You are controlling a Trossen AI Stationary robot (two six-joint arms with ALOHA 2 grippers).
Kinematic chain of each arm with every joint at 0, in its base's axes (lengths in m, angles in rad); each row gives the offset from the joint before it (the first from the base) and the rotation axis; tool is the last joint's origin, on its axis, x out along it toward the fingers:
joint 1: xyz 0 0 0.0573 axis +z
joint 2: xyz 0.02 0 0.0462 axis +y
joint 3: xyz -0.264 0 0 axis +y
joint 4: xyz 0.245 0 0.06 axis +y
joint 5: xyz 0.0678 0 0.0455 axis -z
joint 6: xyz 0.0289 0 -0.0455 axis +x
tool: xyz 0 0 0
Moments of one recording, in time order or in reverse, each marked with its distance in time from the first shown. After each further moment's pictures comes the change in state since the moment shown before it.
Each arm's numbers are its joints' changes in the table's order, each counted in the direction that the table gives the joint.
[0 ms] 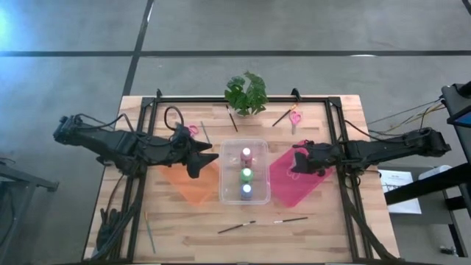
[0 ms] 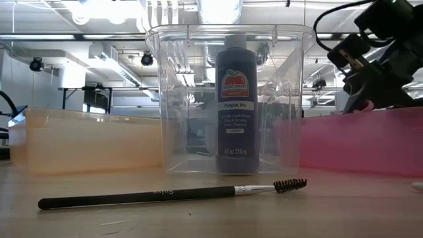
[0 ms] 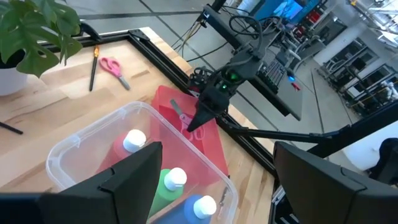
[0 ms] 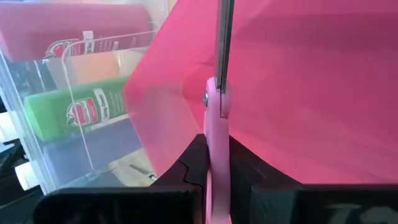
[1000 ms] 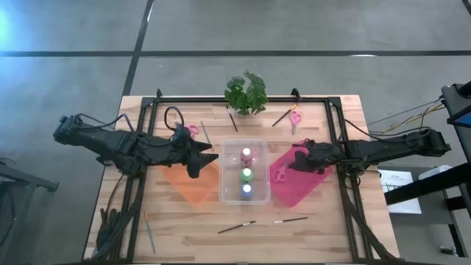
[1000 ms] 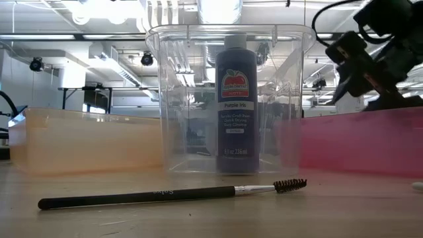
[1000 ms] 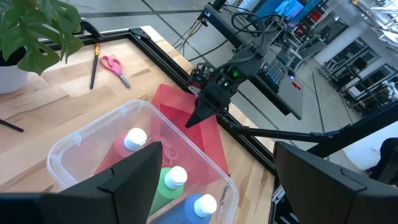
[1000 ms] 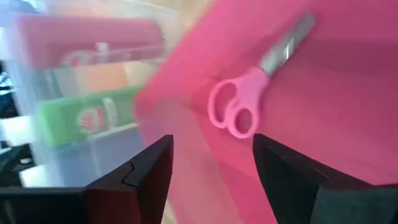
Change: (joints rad) left arm 0.000 0.000 0.000 0.006 0.000 -0.007; right arm 0.000 0.004 -0.023 0.008 0.057 -0.039
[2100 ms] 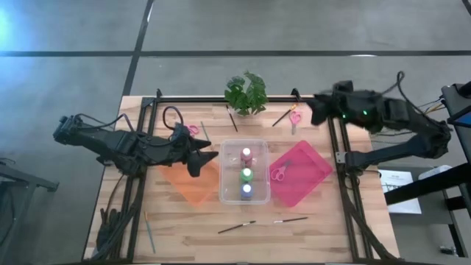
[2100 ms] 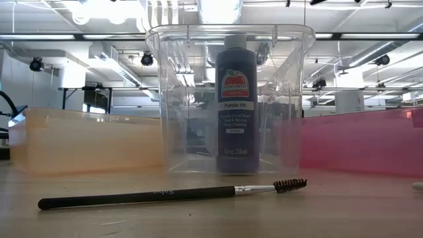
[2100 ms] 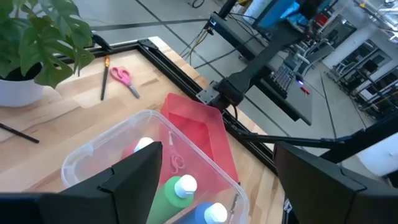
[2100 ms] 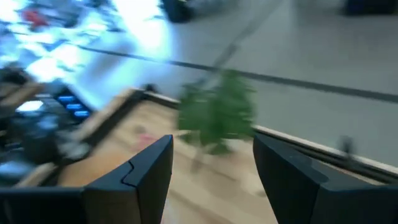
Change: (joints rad) left arm 0.000 0.000 0.000 -0.002 -0.050 0.035; right arm -0.151 0.224 -1.081 0.636 0.601 -0.892
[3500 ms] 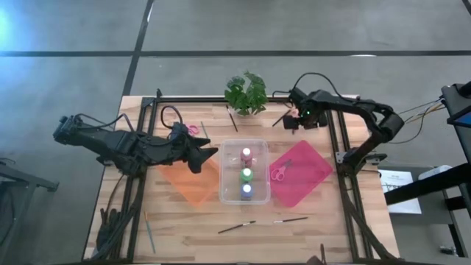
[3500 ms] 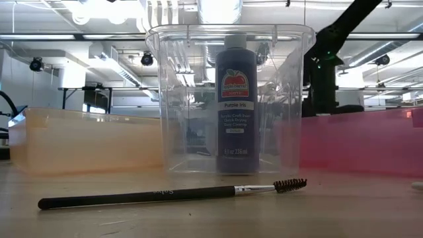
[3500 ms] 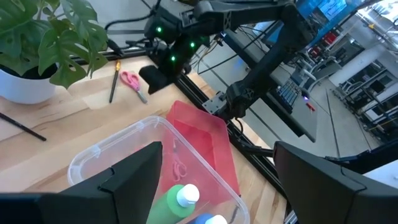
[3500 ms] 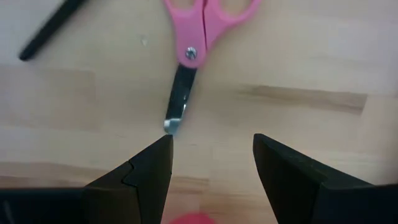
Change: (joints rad) left arm 0.002 0.000 0.000 0.000 -0.052 -0.061; right arm -0.678 0.627 0.451 -0.090 -0.610 0.023
